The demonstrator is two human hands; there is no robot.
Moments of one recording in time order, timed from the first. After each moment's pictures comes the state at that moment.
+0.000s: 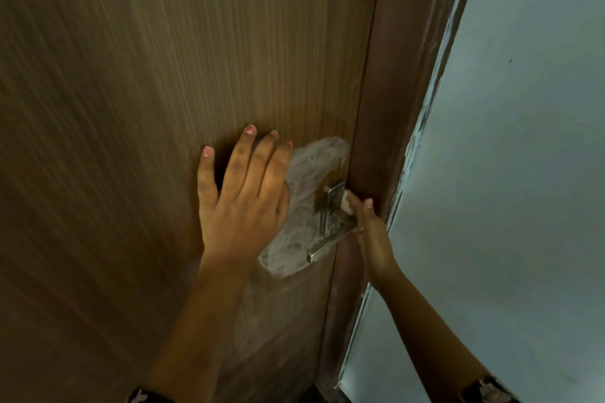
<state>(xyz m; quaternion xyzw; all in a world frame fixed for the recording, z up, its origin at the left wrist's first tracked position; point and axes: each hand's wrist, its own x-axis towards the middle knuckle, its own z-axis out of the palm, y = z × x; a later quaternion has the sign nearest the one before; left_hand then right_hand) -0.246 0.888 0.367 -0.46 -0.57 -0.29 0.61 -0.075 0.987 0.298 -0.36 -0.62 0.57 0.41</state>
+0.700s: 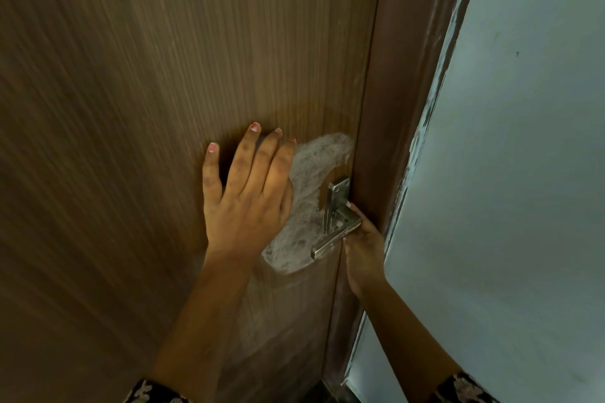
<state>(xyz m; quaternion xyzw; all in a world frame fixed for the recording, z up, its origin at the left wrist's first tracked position) -0.247 0.888 0.366 -0.47 -0.58 -0.27 0.61 -0.100 0.985 0.253 -0.33 -0.46 0.62 0.55</state>
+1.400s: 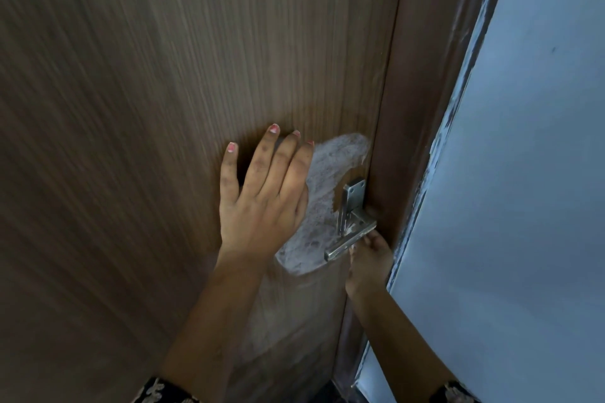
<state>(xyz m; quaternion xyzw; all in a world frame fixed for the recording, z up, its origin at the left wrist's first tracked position) -0.246 0.888 0.365 -0.48 -0.57 -0.26 0.61 -0.126 0.984 0.233 -0.47 -0.31 0.59 0.58</state>
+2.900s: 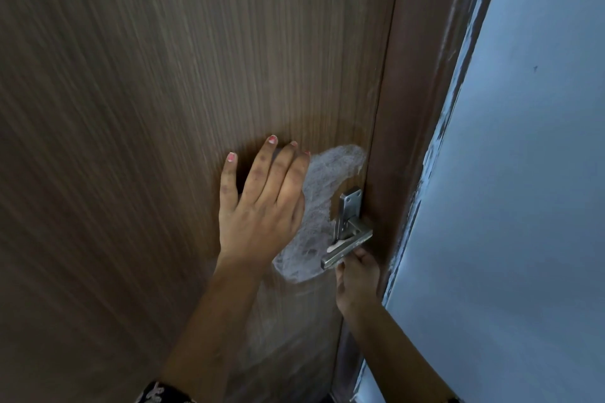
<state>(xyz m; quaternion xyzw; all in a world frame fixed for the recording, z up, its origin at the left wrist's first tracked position) -0.247 0.888 0.366 -0.48 -0.57 -0.25 0.61 -0.126 0.961 0.258 -0.46 -0.25 0.67 0.52</state>
